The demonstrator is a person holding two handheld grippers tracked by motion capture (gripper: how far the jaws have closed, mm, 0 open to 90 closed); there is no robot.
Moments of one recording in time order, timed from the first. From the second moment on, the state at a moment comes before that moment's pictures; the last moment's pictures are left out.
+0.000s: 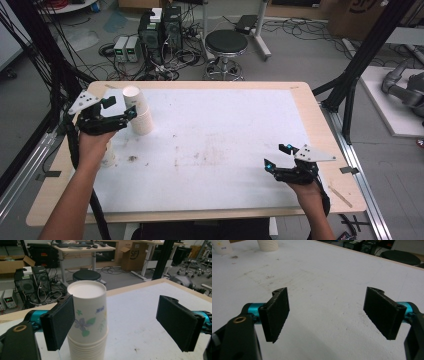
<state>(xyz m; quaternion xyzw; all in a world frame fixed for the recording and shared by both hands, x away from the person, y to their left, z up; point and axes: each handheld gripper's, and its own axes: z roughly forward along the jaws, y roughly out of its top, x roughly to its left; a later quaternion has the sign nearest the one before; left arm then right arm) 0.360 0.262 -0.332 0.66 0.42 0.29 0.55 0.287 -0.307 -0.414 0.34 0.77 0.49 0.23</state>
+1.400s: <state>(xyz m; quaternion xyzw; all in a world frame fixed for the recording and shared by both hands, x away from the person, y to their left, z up) 0.426 0.257 -0.341 0.67 0.46 0.27 0.52 0.288 -0.311 -0.416 0.35 0.77 0.49 0.22</state>
